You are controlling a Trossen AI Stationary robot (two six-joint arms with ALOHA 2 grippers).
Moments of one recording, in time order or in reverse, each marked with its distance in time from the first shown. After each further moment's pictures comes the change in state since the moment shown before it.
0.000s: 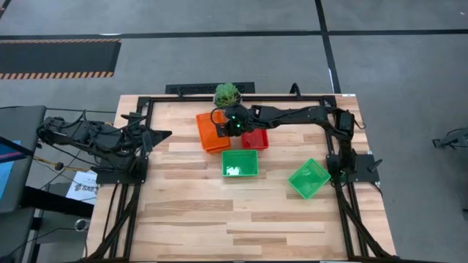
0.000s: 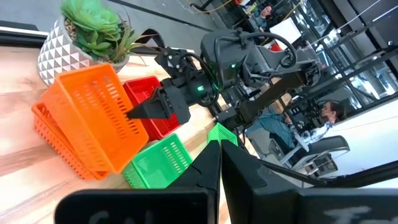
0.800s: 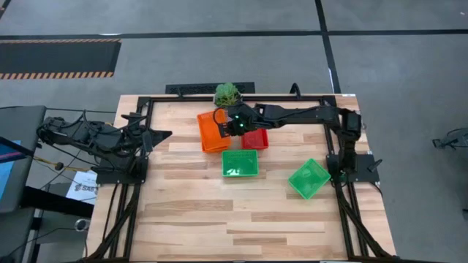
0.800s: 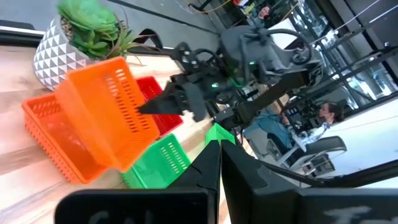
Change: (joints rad) left arm 0.000 0.002 0.000 0.012 0.002 0.000; right arm 0.017 -0.072 -0.001 -0.063 0.038 -0.021
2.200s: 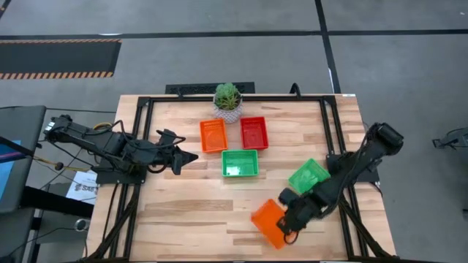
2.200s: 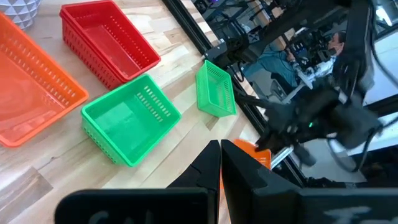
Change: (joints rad) left arm 0.000 0.321 0.000 0.211 0.229 0.036; right arm 0.925 -0.340 -0.366 -0.354 0.053 0.559
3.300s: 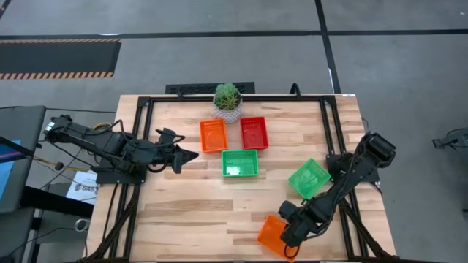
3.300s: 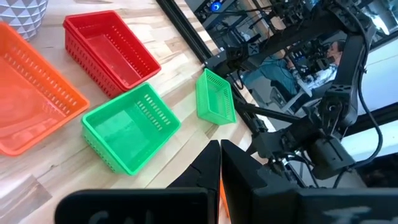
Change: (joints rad) left arm 0.000 0.000 0.000 0.018 -0.027 0.006; right arm 0.085 0.162 -0.001 0.017 -0.037 -0.054
